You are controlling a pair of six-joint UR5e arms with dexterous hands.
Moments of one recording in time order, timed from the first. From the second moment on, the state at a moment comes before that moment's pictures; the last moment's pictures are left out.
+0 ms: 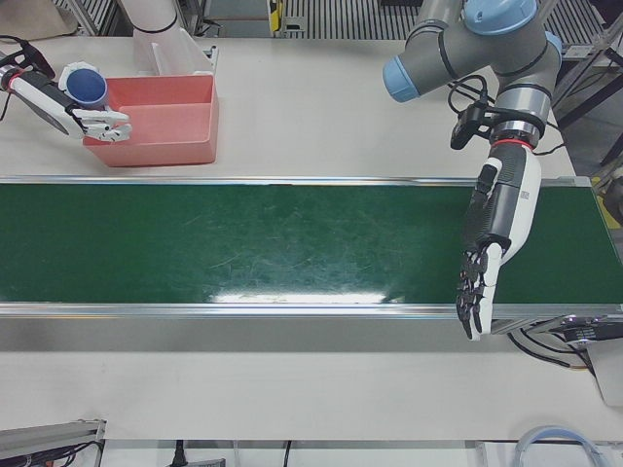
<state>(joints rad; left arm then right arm) -1.44 -1.75 -1.72 0.22 1.80 0.01 0.26 -1.34 2.16 -3.47 -1.25 -0.52</state>
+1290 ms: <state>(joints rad) -1.44 -1.75 -1.72 0.22 1.80 0.01 0.95 -1.49 2.16 -3.46 -1.26 -0.28</state>
